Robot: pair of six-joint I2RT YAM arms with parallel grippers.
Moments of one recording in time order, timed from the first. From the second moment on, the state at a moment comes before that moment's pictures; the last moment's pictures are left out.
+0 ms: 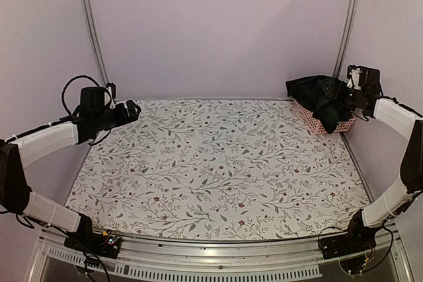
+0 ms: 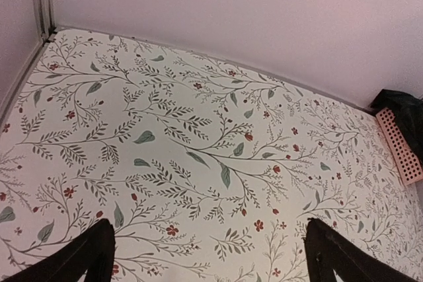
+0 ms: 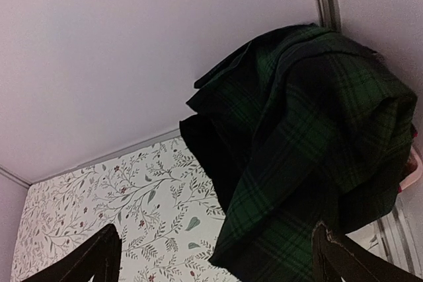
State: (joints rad) left arm -0.19 1.31 0.85 -0.03 0.03 -0.41; right arm -0.10 1.47 1.13 -0.09 -0.26 0.36
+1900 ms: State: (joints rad) left arm -0.22 1.31 0.88 0.04 0.04 -0.38; right arm 0.08 2.05 2.03 -0.36 -0.17 0.12
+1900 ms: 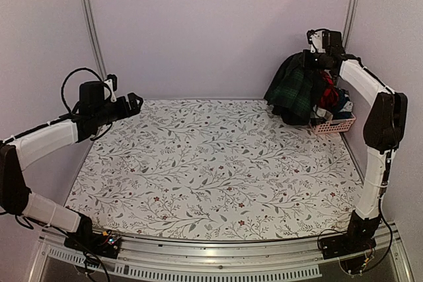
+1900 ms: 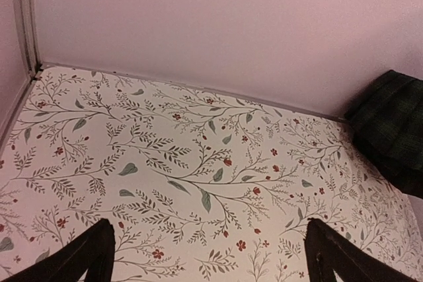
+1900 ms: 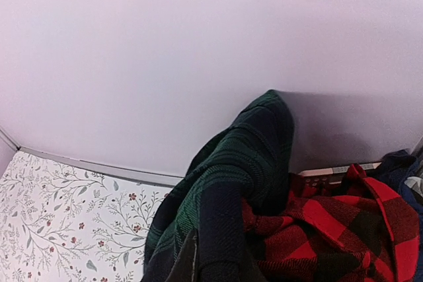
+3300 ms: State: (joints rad) left arm -0.22 1.33 0.91 0.04 0.04 -0.38; right arm -0.03 1.98 1.84 -0.33 -0.14 0.10
